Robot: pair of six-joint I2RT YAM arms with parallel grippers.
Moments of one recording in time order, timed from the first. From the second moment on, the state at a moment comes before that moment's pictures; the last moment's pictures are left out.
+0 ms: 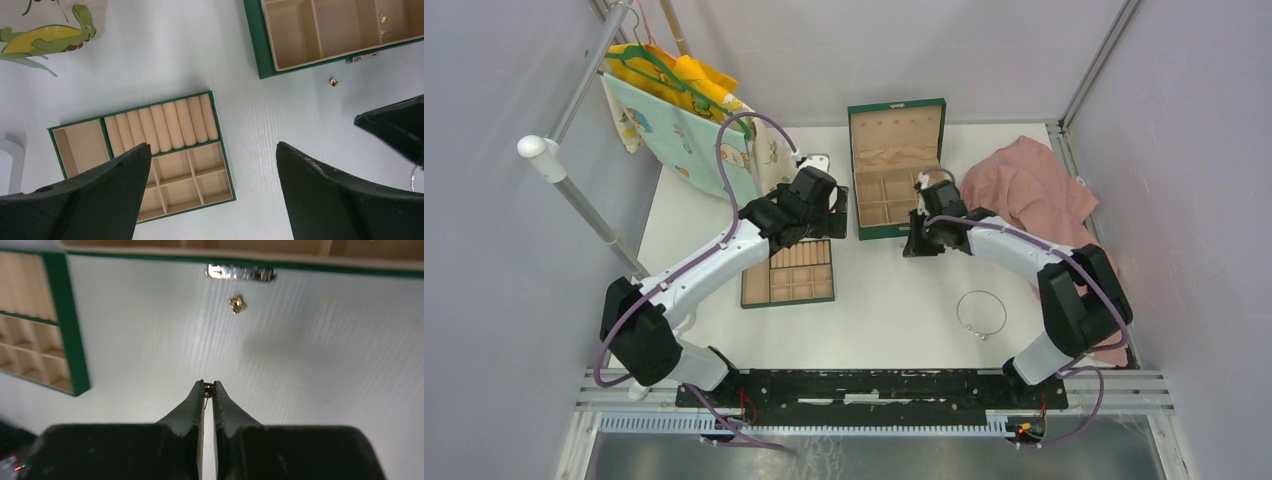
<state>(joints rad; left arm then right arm) -0.70 1.44 1.23 -0.63 -0.36 -0.45 0.55 1.62 0.98 -0.38 -0.04 0.46</state>
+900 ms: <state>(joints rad) -0.70 1.38 1.20 -0.63 -0.39 -0.45 0.27 1.62 0.73 1.34 -0.96 1.68</state>
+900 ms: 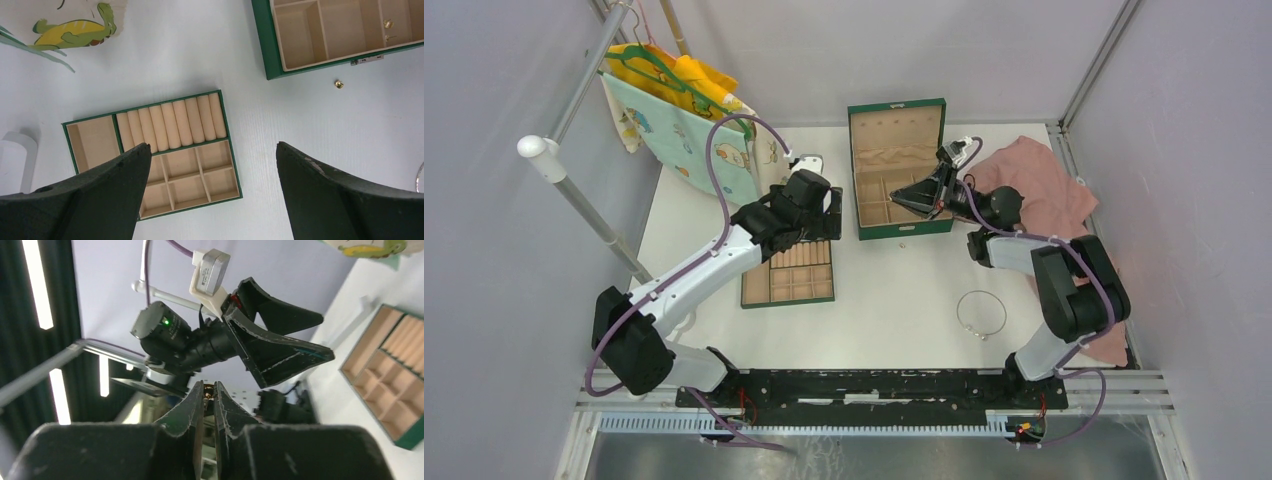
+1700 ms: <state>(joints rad) -0.70 1.38 1.20 -0.63 -0.41 -0.45 0.29 1.67 1.26 0.11 -0.69 0.71</state>
